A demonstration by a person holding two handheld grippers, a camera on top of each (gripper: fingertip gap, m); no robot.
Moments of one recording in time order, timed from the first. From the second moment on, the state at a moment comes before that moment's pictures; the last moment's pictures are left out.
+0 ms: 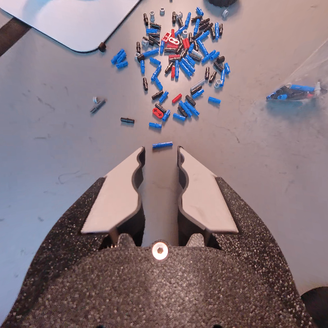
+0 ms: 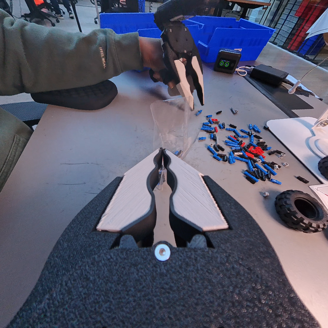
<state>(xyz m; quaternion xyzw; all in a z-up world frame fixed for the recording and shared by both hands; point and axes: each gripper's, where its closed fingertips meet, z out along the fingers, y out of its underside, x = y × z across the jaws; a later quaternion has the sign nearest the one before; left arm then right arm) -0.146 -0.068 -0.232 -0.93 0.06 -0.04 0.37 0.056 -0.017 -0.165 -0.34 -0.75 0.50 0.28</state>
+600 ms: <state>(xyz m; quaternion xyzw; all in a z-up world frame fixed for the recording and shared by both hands) -0.086 -0.037 -0.160 -0.86 0.12 -0.10 0.48 0.057 -0.015 -0.164 -0.34 -0.75 0.50 0.28</state>
